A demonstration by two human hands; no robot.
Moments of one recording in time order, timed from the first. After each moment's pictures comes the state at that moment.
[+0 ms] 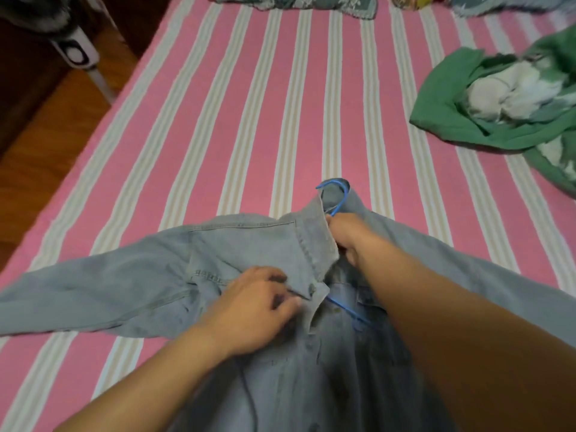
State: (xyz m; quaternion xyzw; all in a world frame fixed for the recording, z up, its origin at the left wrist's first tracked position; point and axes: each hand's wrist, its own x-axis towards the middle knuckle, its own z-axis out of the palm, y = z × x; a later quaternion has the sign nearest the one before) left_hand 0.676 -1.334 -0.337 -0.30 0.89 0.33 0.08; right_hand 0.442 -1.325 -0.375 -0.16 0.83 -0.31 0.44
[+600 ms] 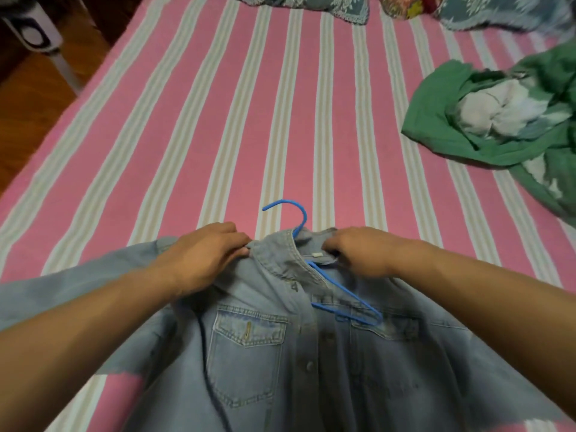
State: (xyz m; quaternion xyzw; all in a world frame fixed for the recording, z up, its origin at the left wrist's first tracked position) left_hand 0.664 -1.475 -0.382 -0.20 0.96 0.21 0.02; right_hand 0.384 -1.313 -0.365 -0.67 0.67 0.14 0.27
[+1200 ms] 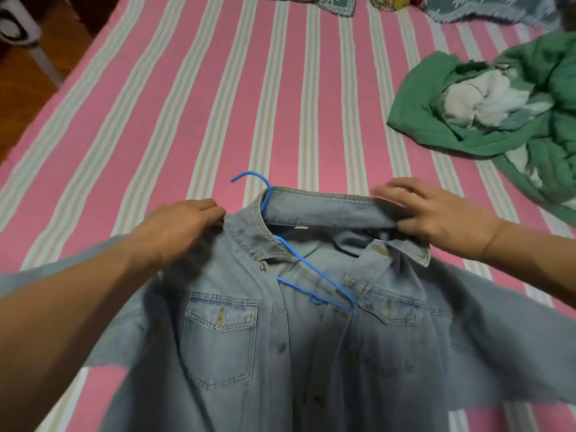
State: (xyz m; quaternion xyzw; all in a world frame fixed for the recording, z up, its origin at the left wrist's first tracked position) left_hand 0.651 -1.491 -0.368 -0.19 0.97 0.09 0.07; right_hand 0.277 -1.233 -0.313 -0.80 0.59 0.07 -0.04
